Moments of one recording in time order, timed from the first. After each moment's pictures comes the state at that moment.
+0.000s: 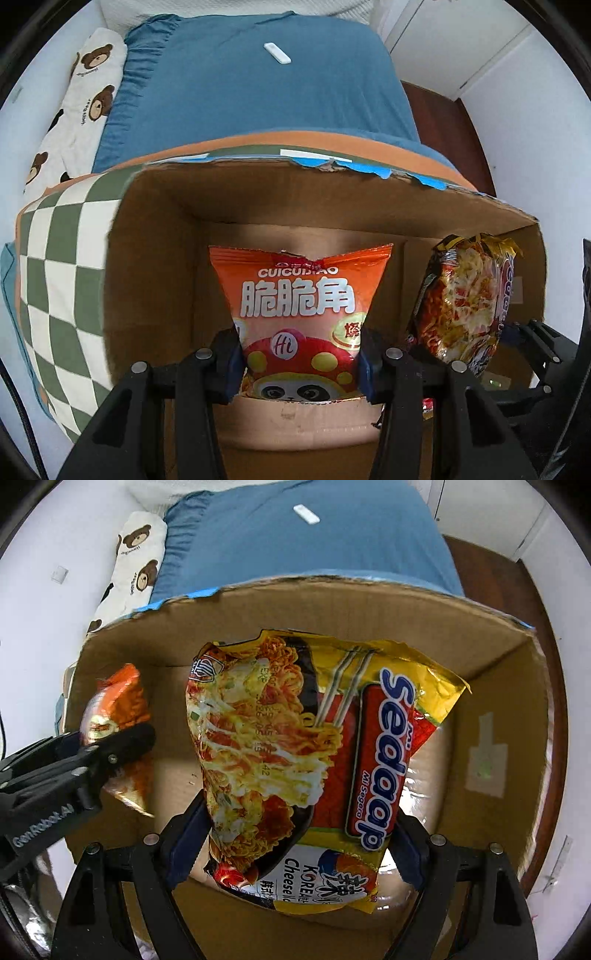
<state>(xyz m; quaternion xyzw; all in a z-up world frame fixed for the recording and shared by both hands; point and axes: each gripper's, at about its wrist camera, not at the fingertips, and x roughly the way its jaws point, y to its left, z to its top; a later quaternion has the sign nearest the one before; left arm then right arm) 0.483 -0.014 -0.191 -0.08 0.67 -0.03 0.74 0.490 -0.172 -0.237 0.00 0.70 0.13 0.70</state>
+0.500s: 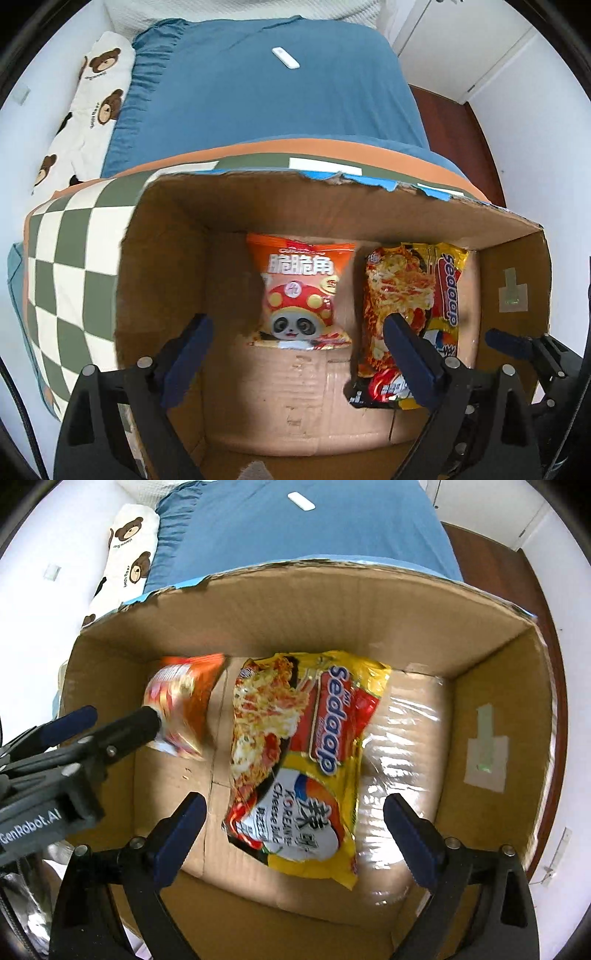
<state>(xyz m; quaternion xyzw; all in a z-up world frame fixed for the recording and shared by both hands) 0.484 -0.006 -0.186 -0.07 0.66 -0.01 0.75 0.491 -0.171 -0.236 0.00 0.72 0.12 0.69</state>
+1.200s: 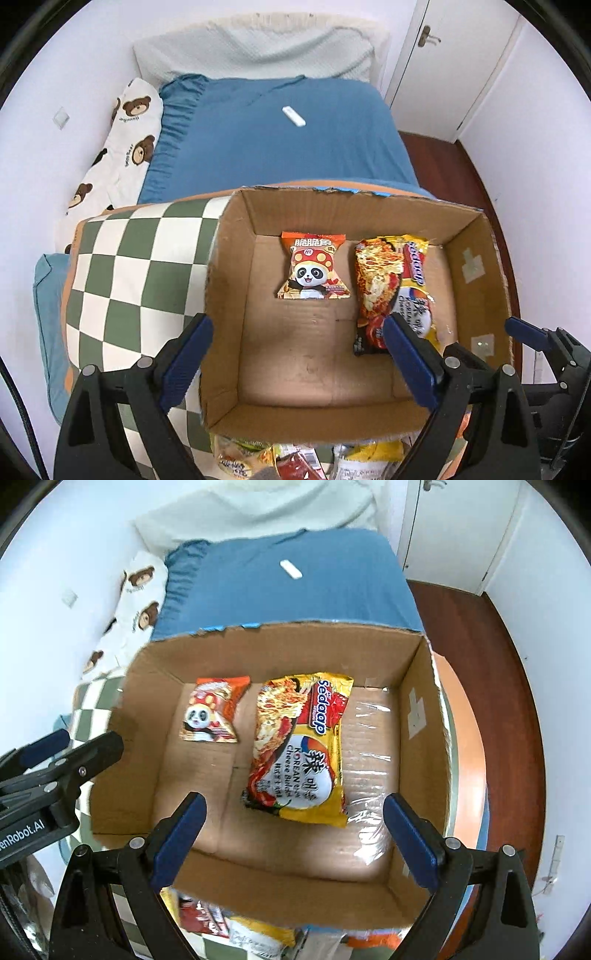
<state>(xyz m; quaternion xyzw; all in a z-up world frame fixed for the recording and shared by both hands) 0.380 -0.004 -0.086 -0.05 0.56 0.01 0.82 0.386 -0.168 -0.116 0.00 0.60 0.09 0.79</state>
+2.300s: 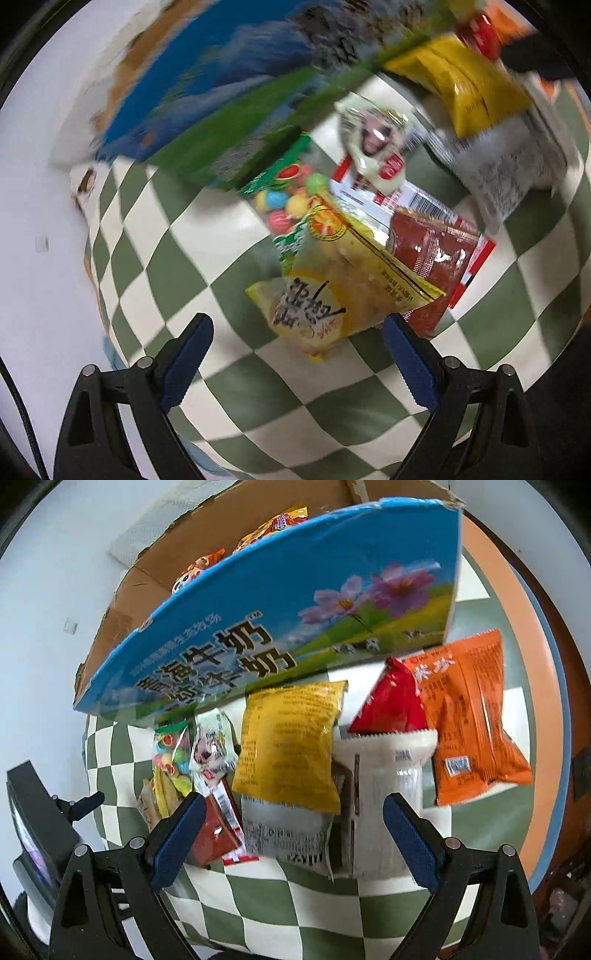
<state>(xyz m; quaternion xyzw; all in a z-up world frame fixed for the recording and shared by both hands) 0.183 -0.015 -0.255 0.34 0.62 -0.11 0.70 0.206 -0.195 -0.228 0.16 0.64 0.08 0.75</state>
